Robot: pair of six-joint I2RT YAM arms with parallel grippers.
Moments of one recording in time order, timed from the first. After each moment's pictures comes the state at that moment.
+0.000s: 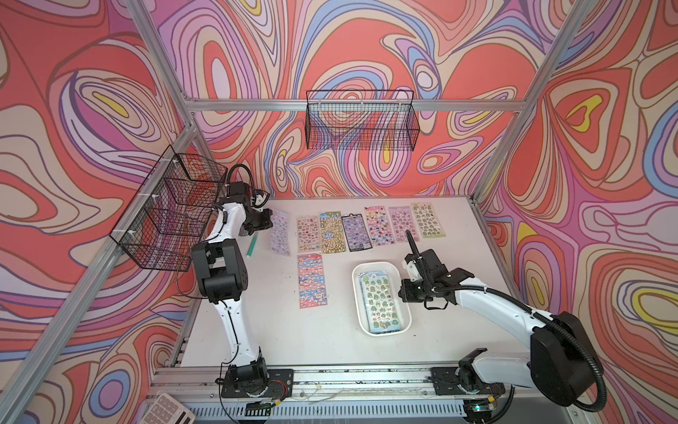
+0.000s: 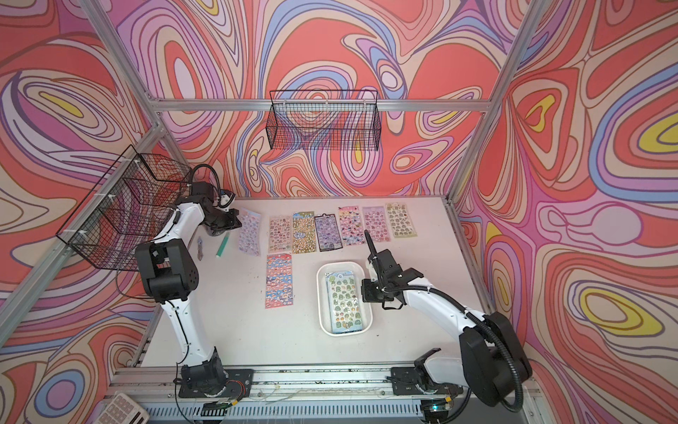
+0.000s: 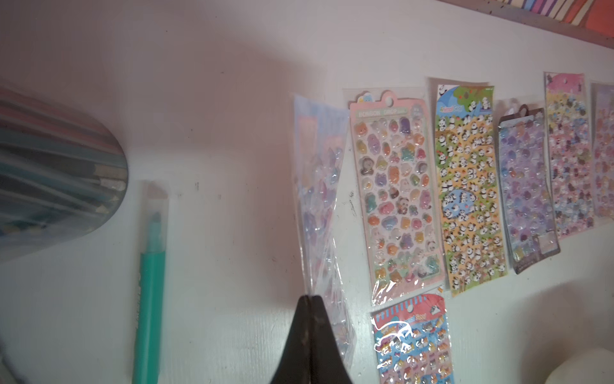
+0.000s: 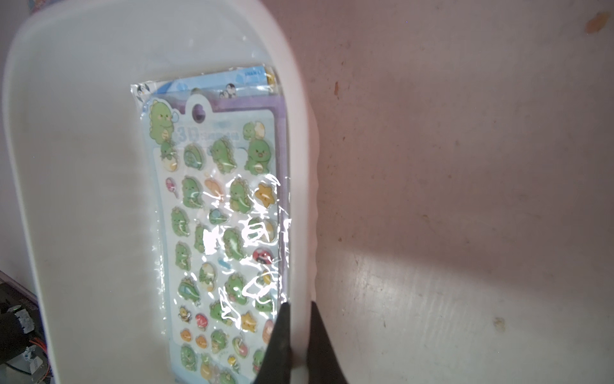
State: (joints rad) left arm 0.18 2.15 1.87 -0.87 0.37 0.04; right arm 0.45 1.31 0.75 -0.56 -0.23 0.41
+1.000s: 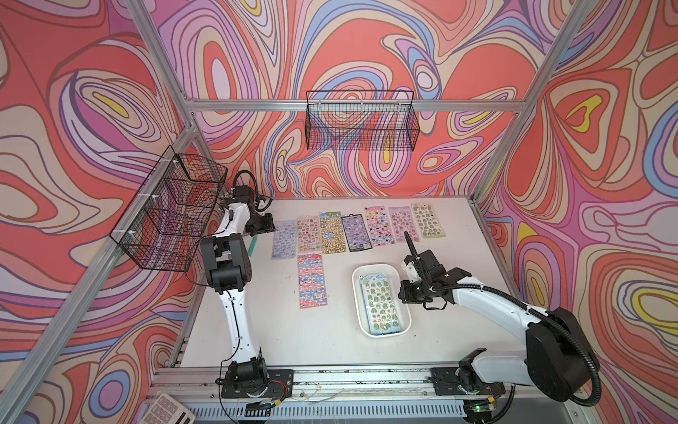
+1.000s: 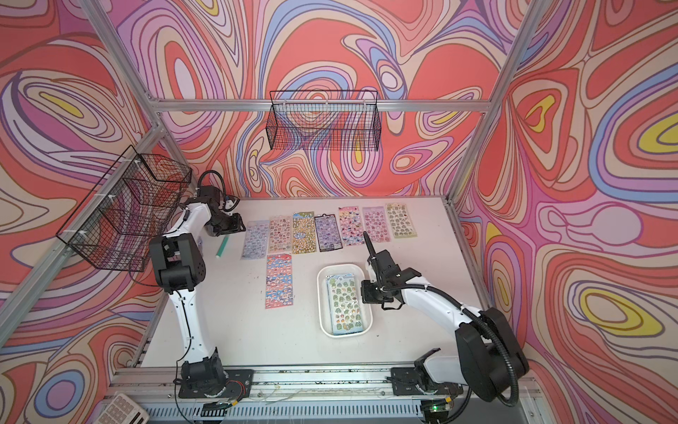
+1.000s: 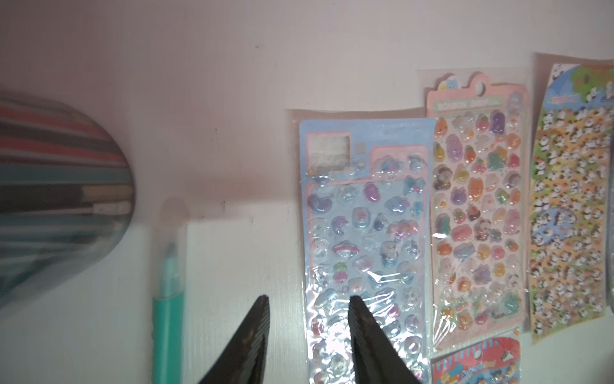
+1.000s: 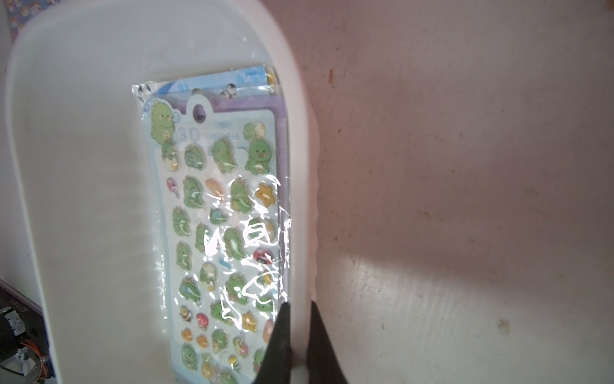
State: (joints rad) left arm 0.18 2.28 1.98 -0.90 0.25 0.05; right arm 0.45 1.33 0.75 -0.56 -0.23 0.41
